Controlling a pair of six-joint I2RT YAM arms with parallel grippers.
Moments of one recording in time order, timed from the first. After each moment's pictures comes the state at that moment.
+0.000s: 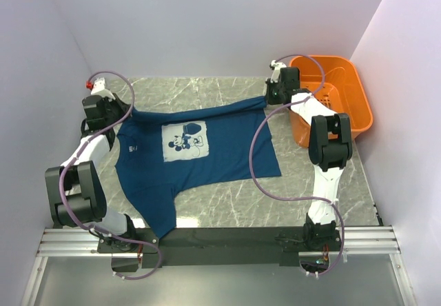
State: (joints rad) left arm 0.21 1.48 0.90 0.27 0.29 -0.34; right arm 0.13 2.11 1.62 -0.18 -0.21 0.03
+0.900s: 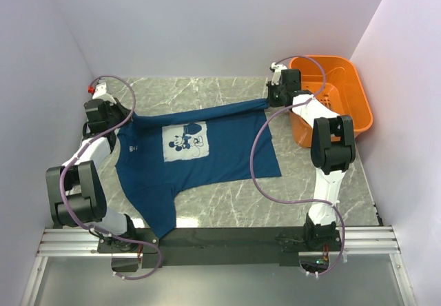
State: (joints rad) left arm 0.21 1.48 0.85 0.26 0.27 -0.33; right arm 0.13 2.06 1.56 -0.20 -0.19 -0.01
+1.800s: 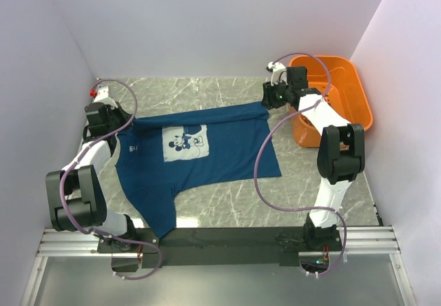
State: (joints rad) left arm 0.21 1.44 0.80 0.23 0.26 -0.28; right arm 0.13 1.91 1.52 -0.31 -0.38 -0.18
